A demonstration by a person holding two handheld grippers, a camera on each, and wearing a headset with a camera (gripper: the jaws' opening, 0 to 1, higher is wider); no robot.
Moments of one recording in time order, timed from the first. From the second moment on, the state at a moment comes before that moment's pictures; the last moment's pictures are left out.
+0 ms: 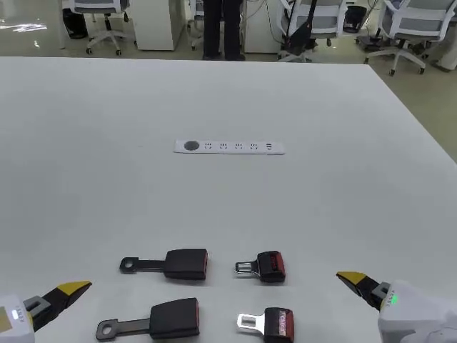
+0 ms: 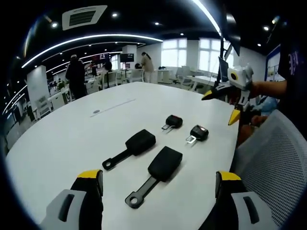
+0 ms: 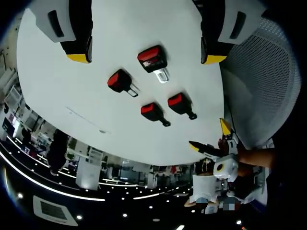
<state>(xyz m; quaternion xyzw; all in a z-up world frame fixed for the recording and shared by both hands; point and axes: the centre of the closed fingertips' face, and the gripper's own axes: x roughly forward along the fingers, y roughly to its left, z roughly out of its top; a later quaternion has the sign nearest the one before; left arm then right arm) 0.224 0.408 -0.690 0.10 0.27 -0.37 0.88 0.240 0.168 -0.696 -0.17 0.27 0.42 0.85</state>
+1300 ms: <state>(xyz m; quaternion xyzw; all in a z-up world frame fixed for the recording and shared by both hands) 0.226 0.407 -0.692 0.11 0.27 -0.37 0.88 0.243 0.165 -0.696 -0.17 0.27 0.41 0.85</state>
